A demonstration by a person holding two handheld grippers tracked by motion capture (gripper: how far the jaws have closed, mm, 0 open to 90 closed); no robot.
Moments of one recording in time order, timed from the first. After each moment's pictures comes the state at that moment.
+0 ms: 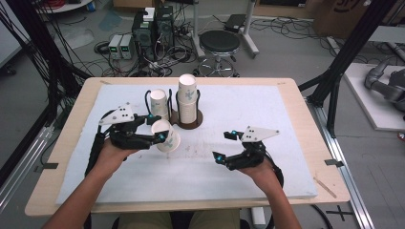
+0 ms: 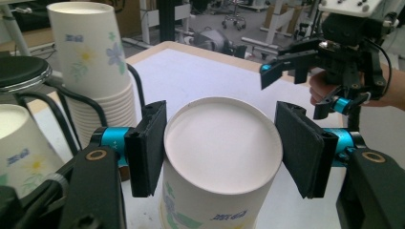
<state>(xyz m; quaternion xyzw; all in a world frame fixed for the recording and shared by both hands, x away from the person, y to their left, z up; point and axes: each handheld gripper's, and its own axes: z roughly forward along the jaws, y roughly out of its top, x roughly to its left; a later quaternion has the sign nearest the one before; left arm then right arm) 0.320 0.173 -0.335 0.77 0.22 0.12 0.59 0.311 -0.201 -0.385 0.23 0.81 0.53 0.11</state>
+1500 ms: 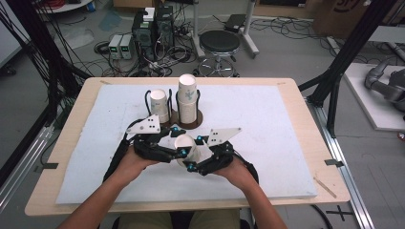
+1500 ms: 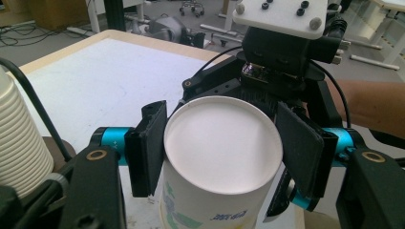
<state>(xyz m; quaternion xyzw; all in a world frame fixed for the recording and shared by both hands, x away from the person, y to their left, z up) 0.309 0.118 -0.346 0.79 0.17 0.05 0.59 0.319 -0.124 -0.395 0.12 0.84 0.53 0.04</state>
